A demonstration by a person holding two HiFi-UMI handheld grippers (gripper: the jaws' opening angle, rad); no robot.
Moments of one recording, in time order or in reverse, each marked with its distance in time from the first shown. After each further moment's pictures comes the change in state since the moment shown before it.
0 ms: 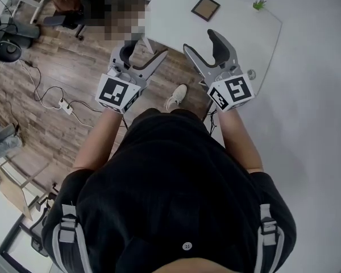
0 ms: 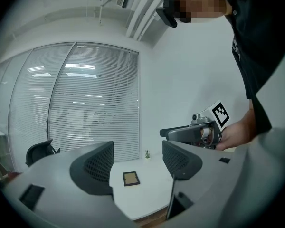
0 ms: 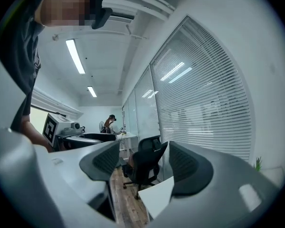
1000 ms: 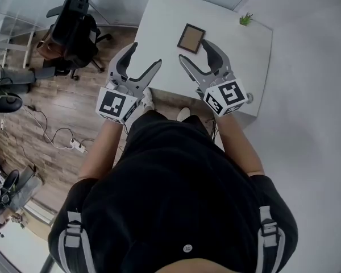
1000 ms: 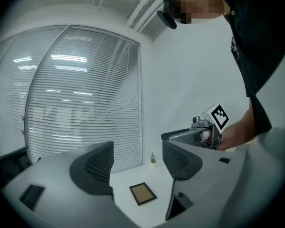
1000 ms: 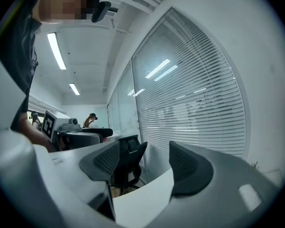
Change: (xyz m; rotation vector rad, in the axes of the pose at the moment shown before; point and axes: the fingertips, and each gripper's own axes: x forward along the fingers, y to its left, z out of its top) left arm 0.174 0.104 0.006 0.016 0.006 -0.140; right arm 0.098 -0.167 -0.009 0.049 0.018 -0.164
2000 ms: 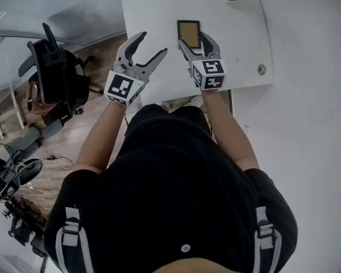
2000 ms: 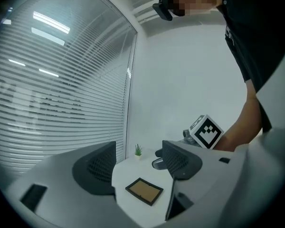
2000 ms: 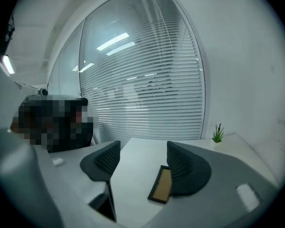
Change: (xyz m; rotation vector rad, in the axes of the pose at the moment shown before) left arm 0.124 0.121 -0.083 -0.021 0.051 -0.492; right arm 0.111 -0.119 -0.142 0.153 0.253 -0.689
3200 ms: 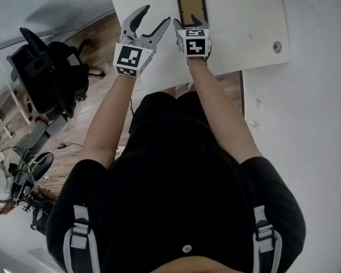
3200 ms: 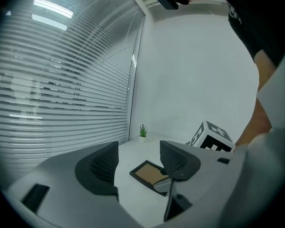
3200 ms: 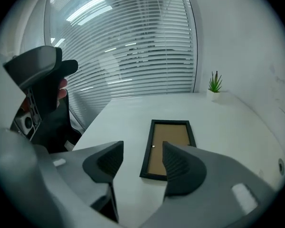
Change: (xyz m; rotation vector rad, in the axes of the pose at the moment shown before) left arm 0.079 0.041 -0.118 -0.047 0.128 0.010; right arm 0.098 -0.037 -0.159 0.134 0.369 -0.196
